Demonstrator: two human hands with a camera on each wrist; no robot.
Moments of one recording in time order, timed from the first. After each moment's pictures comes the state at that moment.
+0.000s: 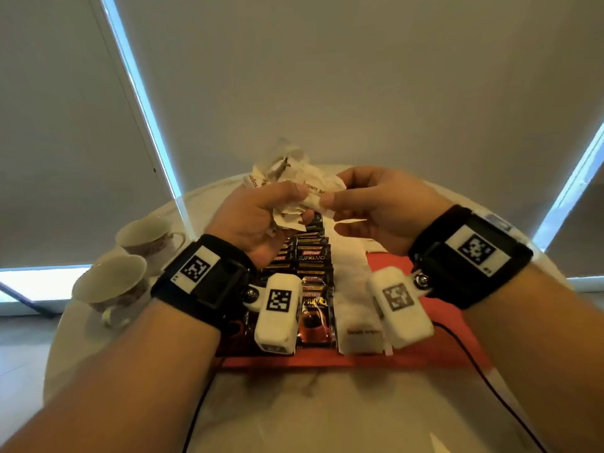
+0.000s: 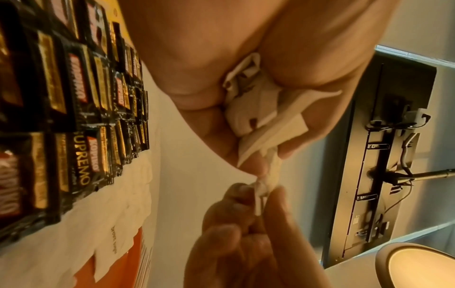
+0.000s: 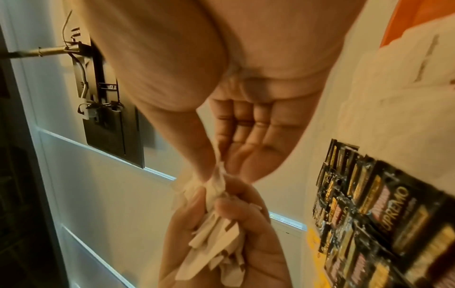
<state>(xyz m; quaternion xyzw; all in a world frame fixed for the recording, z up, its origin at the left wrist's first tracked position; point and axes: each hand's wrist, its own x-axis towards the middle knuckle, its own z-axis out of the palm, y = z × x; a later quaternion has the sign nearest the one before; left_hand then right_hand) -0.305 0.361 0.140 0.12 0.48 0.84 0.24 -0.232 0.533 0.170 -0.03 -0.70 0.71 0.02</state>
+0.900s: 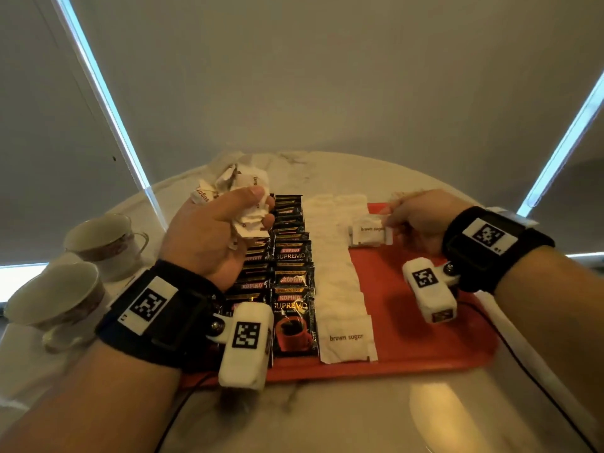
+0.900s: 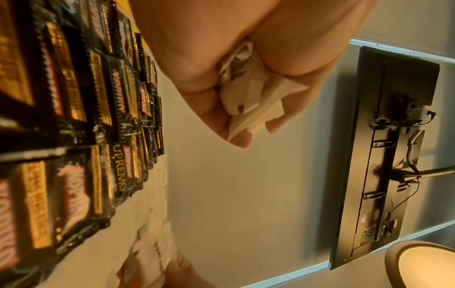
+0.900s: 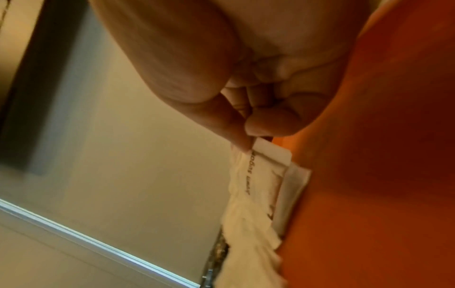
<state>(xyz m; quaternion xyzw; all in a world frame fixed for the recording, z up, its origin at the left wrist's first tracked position) -0.313 0.354 0.119 0.11 0.51 0.84 0.12 -0.262 0.635 0.111 -0.33 -0.74 0.59 0.03</state>
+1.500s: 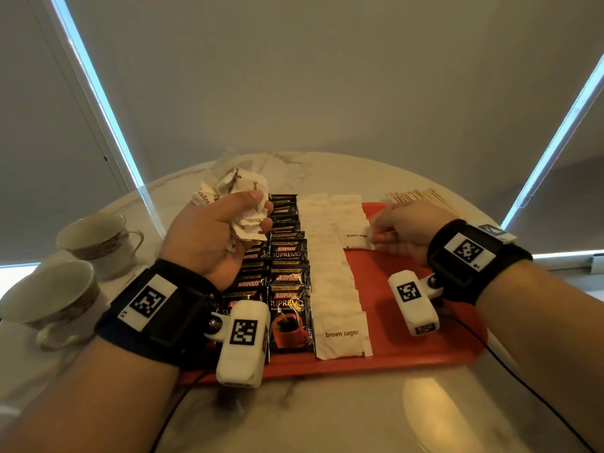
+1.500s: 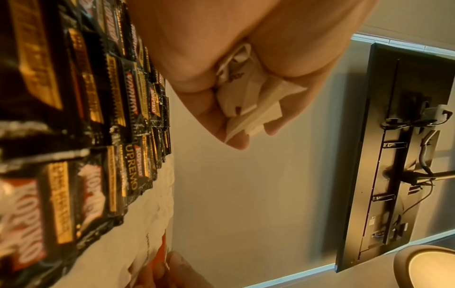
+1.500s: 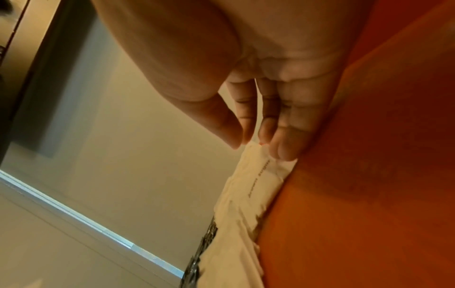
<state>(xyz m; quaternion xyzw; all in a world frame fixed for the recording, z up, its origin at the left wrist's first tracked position) -0.315 0.356 0.116 0.07 0.51 0.85 0.14 -0.259 0.622 0.098 -0.33 -0.71 0.63 0.05</state>
